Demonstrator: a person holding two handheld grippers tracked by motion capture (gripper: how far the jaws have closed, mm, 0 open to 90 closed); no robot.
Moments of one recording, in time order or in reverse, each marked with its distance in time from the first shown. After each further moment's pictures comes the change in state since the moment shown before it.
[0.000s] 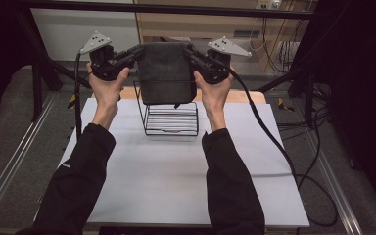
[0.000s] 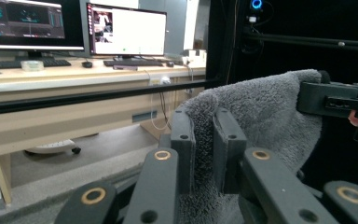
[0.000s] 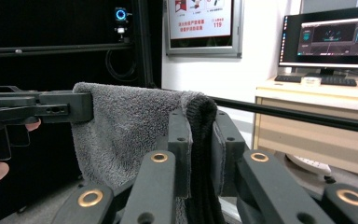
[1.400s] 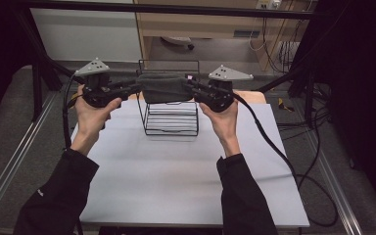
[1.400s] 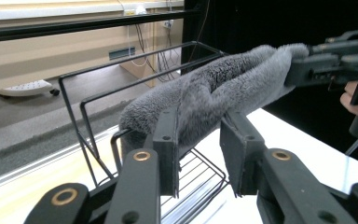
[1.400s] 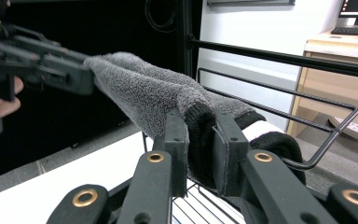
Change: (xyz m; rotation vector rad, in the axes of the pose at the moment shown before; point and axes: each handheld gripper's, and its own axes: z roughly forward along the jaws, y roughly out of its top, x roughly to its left) left arm -0.019 -0.021 -0.048 0.258 -0.073 -0.012; right arm 0.011 -0.042 -0.040 0.183 0.168 -0.014
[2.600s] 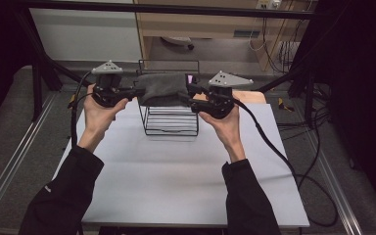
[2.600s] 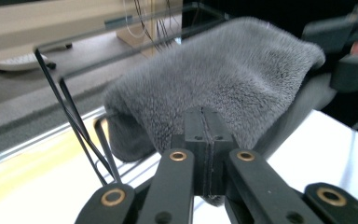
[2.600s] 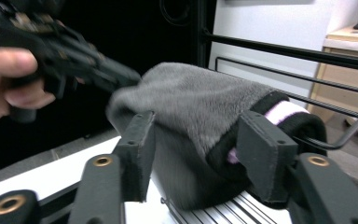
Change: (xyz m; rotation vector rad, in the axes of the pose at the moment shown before) left arm -0.002 -0.010 0.028 0.155 -0.006 0.028; right arm 0.006 -0.009 -0.006 0.016 0.060 -0.010
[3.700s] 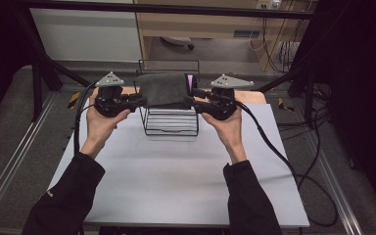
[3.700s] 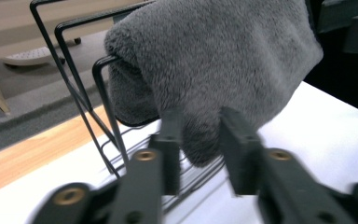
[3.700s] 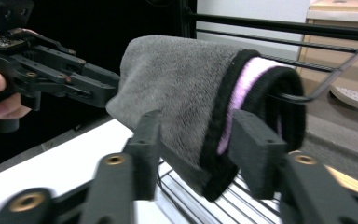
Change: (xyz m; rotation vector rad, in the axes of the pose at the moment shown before) left arm 0.003 -0.027 0.003 0.003 0.029 -0.001; right arm -0.007 -0.010 -0.005 0.081 -0.072 0.059
